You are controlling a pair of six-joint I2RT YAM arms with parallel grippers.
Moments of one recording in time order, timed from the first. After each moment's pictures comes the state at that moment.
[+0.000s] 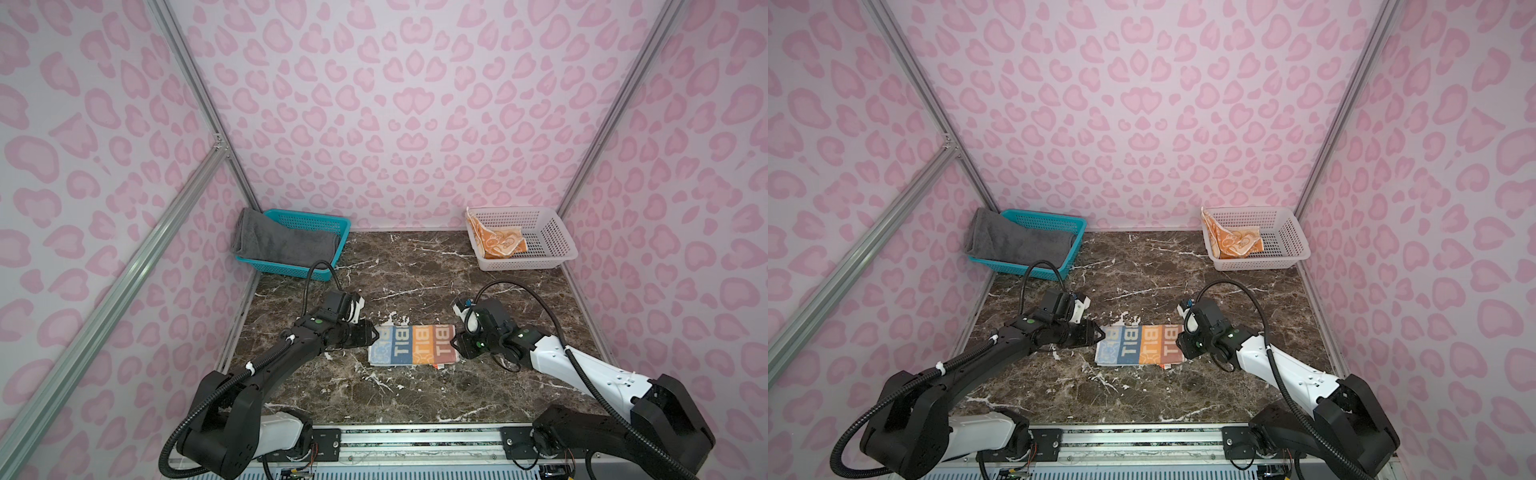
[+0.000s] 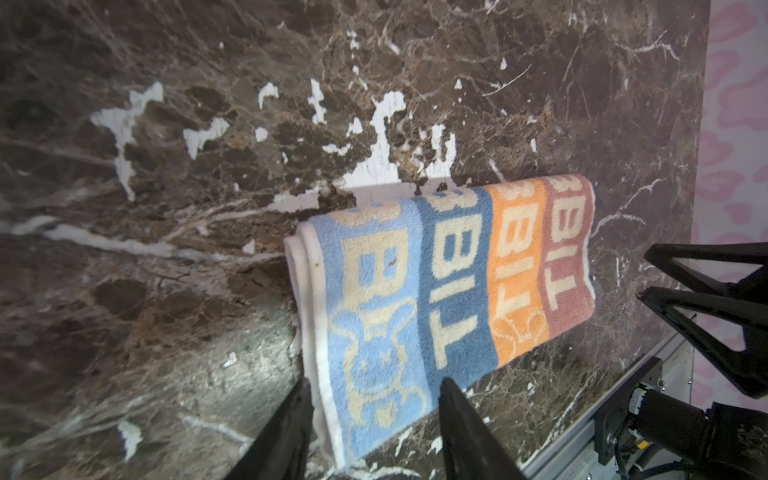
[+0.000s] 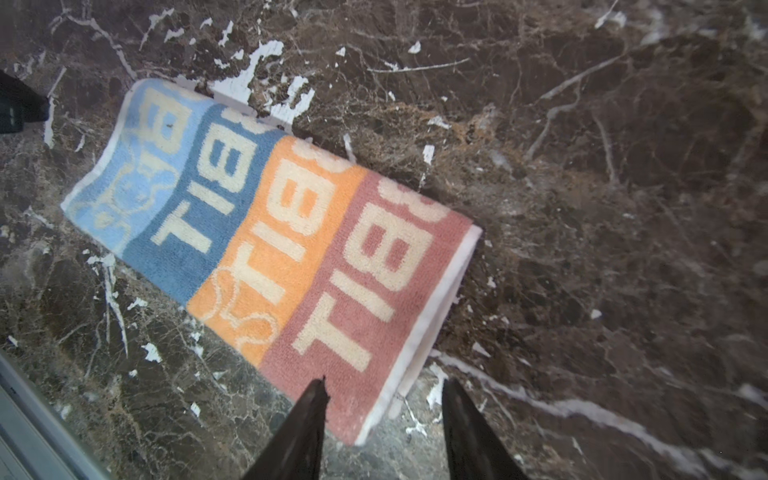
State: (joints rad) left arm -0.40 1.30 0.73 -0.46 0.36 -0.46; right arm 0.59 1.23 0.67 -0.41 -0.14 0.22
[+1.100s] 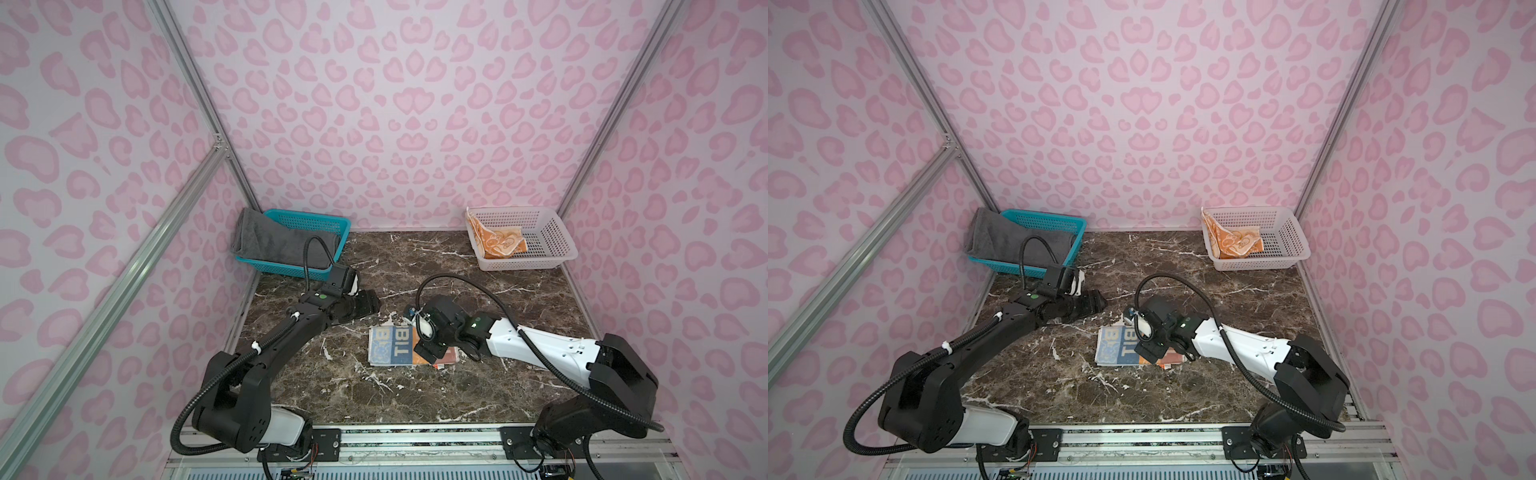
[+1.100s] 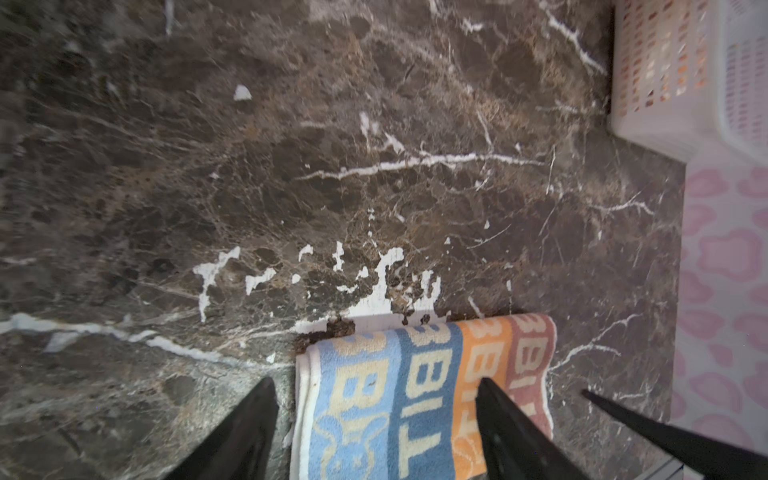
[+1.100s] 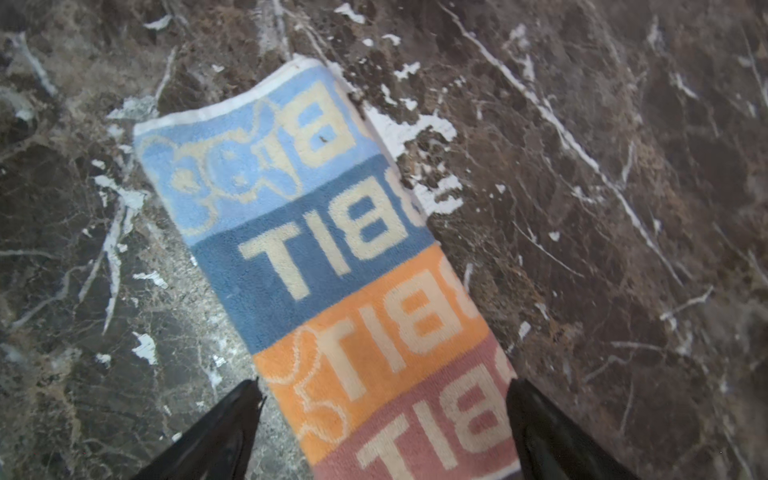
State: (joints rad) left arm -0.37 1.40 0.96 -0.48 0.18 -0.63; right arm 0.92 1.55 0.99 -0.45 0.05 -0.21
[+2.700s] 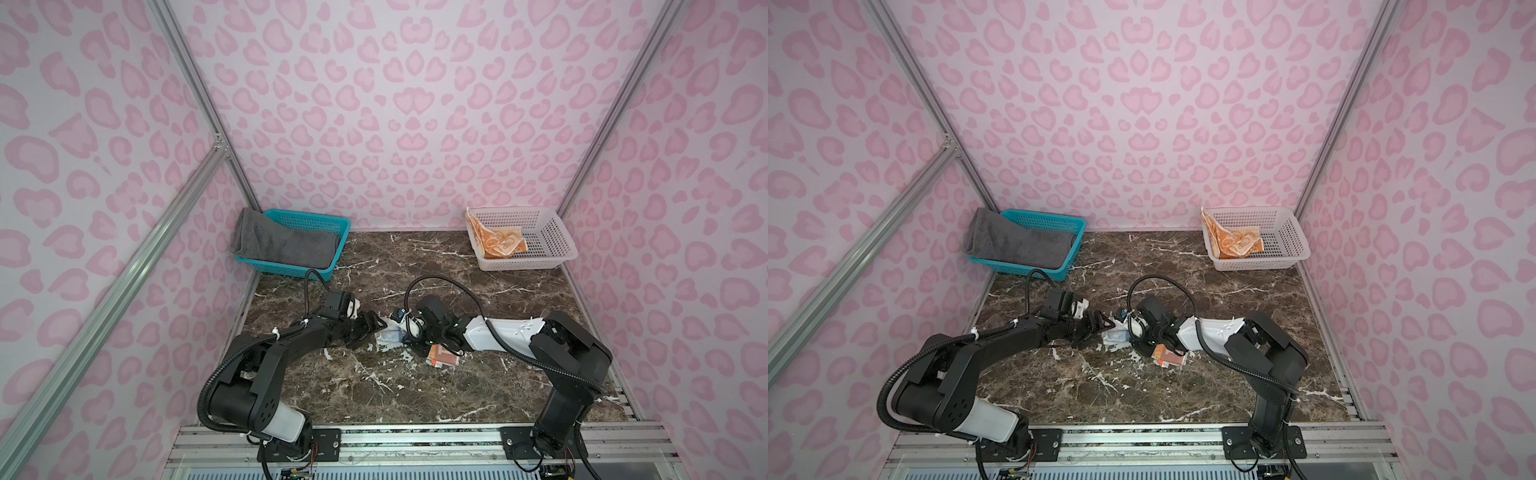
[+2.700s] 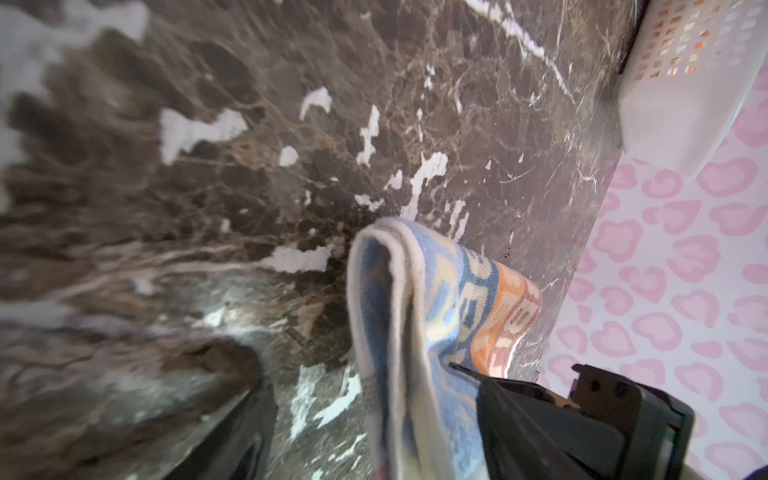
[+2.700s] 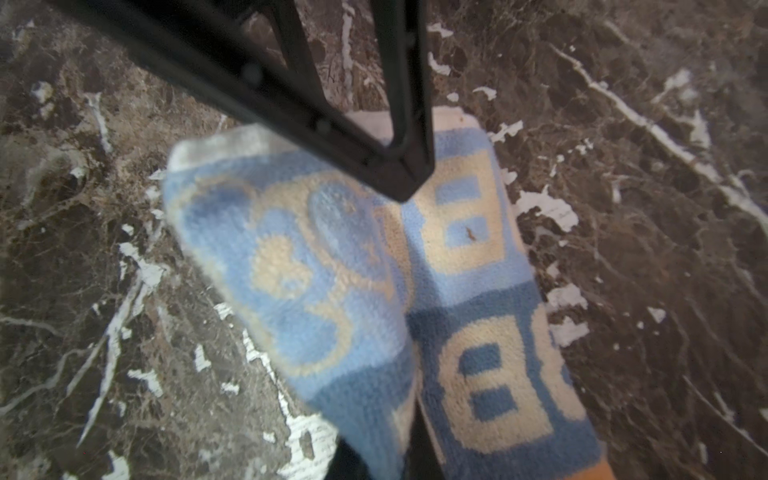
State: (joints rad) left arm -0.34 1.54 0.68 -0.14 0.55 -0.86; right arm 0.82 1.77 0.94 -0.07 -0.25 -0.21
